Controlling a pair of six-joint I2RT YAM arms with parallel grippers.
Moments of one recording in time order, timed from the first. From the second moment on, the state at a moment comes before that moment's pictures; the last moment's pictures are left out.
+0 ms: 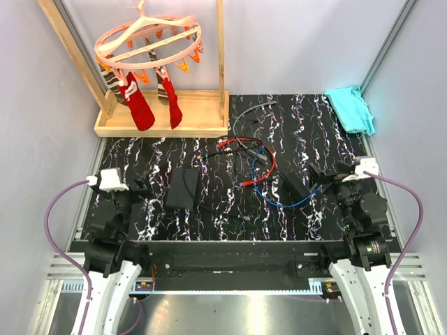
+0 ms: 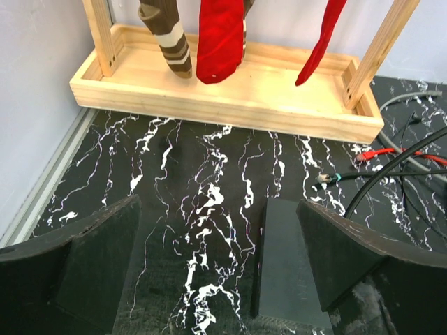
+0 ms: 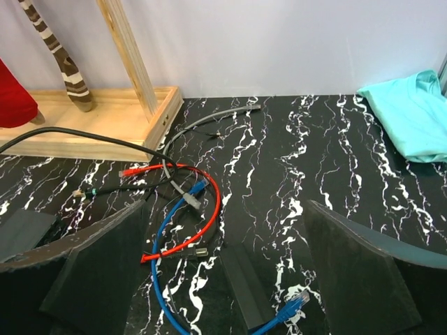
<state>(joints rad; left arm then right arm) -0.19 0.15 0.46 -0.35 -0.24 -0.11 0.15 0.28 0.56 -0.21 -0.05 0.14</state>
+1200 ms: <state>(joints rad) -0.50 0.08 0.46 -0.39 -0.43 -0.15 0.34 1.33 1.02 -0.53 -0.26 0.58</state>
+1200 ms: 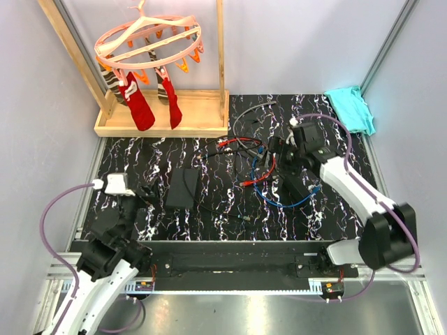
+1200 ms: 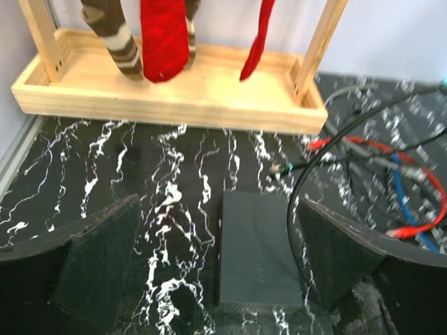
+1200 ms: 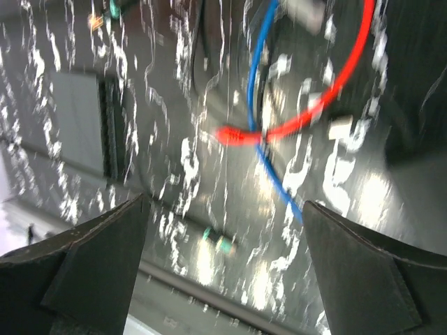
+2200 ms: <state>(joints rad) -0.50 0.46 0.54 -0.39 -0.35 -0.17 0.40 1.88 1.56 -0.49 -0.28 0.10</state>
